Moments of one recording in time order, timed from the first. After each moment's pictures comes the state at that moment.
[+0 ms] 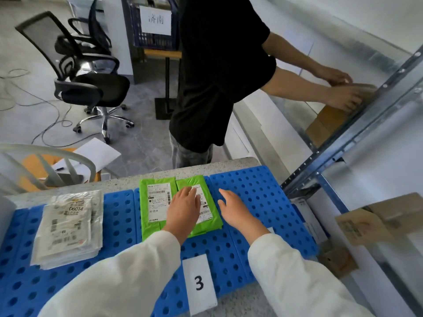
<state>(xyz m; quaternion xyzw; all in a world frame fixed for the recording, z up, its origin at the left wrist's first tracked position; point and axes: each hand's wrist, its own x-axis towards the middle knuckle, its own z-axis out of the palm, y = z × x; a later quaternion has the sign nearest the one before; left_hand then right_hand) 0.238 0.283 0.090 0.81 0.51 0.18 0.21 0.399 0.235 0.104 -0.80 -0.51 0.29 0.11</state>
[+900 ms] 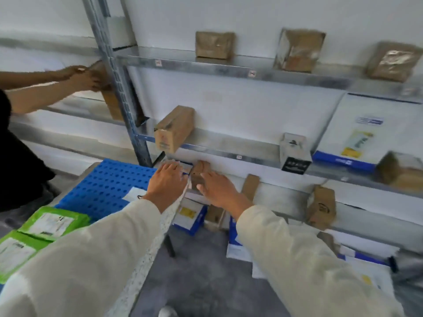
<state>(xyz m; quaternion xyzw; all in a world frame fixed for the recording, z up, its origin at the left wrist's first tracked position) 0.345 -0.065 0.233 0.99 0.02 0.12 0.09 0.389 -0.233 0.214 -0.95 -0.27 0.06 0.14</state>
